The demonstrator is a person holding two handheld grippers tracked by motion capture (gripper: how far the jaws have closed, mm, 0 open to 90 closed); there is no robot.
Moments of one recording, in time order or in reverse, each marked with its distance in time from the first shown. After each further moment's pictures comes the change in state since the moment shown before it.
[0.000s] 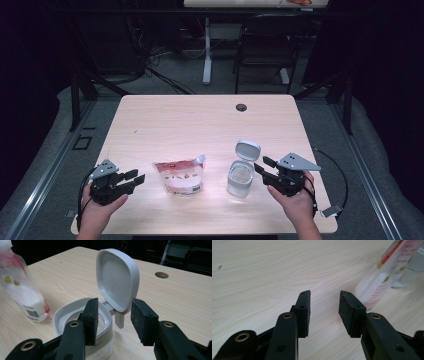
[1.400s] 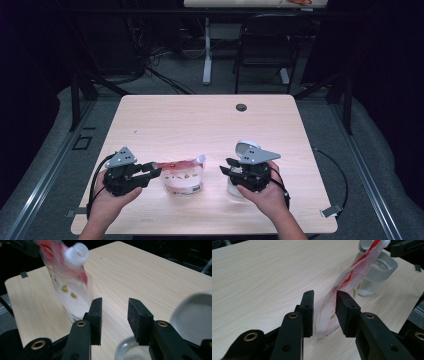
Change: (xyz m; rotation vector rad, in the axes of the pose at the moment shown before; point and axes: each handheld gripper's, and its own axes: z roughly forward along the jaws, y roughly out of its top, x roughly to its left) left arm -0.044 0.060 0.002 0.023 -0.086 0.129; right arm 0.065 0.045 0.041 0.076 0.235 -0.130
